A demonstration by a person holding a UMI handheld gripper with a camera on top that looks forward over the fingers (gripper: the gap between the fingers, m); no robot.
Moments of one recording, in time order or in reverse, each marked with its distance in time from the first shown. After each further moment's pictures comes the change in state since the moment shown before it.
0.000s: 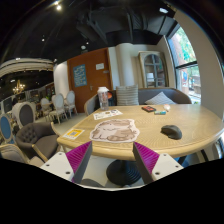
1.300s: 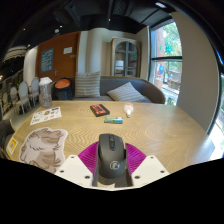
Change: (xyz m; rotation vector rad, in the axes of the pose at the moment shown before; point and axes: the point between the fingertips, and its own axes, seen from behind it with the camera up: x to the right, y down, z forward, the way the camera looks) arm 0.272 -0.061 0.154 -0.165 0.363 -0.035
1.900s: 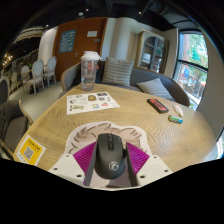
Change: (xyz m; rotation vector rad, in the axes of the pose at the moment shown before) arm -0.280 0.030 0.033 -0.127 -0.099 -0.165
